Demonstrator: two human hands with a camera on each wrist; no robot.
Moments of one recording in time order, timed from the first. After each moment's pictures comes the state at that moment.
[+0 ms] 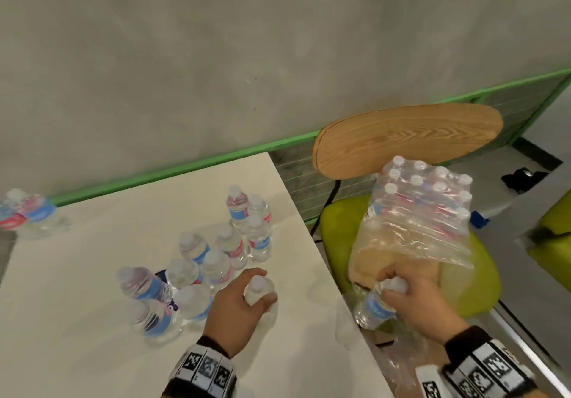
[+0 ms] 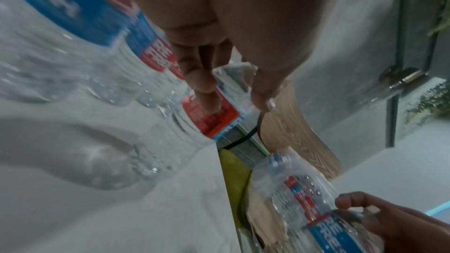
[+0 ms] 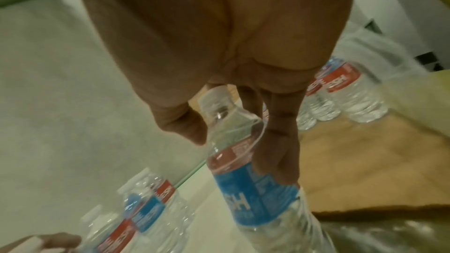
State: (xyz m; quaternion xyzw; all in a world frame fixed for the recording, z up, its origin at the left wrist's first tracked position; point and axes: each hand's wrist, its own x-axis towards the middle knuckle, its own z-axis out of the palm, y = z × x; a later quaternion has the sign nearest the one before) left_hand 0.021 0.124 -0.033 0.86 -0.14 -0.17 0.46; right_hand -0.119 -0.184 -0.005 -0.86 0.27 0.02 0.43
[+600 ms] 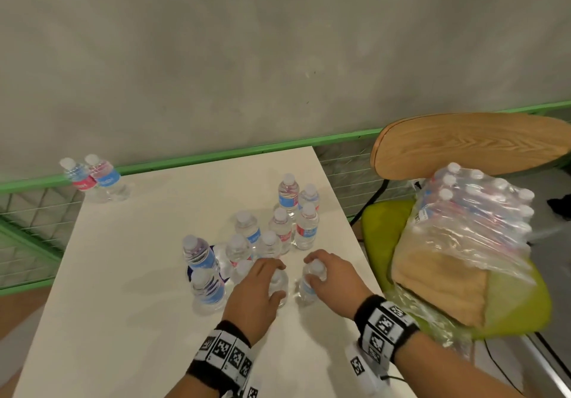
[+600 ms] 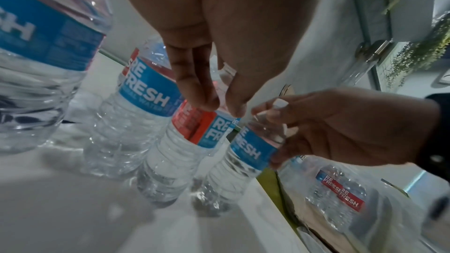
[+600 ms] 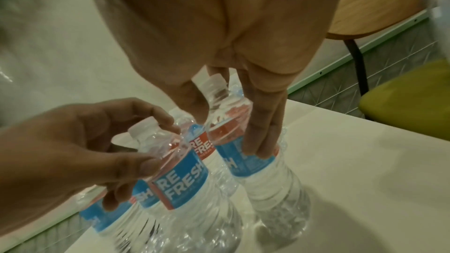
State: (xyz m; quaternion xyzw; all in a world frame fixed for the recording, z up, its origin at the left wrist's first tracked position) left_hand 0.028 0.195 -0.038 0.90 -0.23 -0.10 0.34; right_hand -0.005 -0.006 -0.027 -0.91 0.11 0.09 0.39
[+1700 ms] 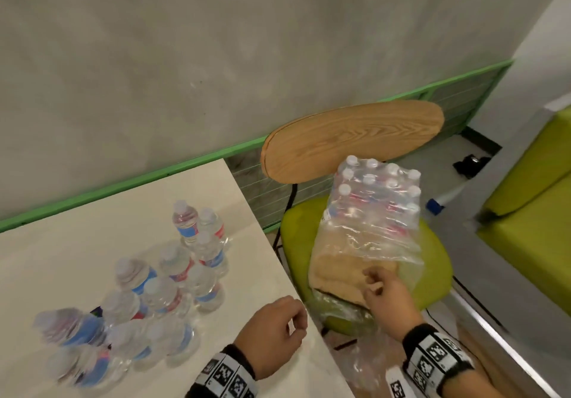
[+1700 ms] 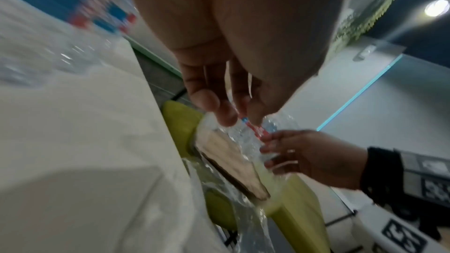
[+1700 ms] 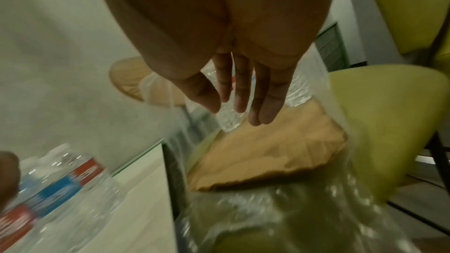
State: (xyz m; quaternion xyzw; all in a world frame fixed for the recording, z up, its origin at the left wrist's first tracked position) left_hand -0.010 0.012 -0.038 0.80 -0.43 -0.28 0.31; right_hand -0.126 -0.224 -0.050 -0.84 0.39 -0.01 0.37
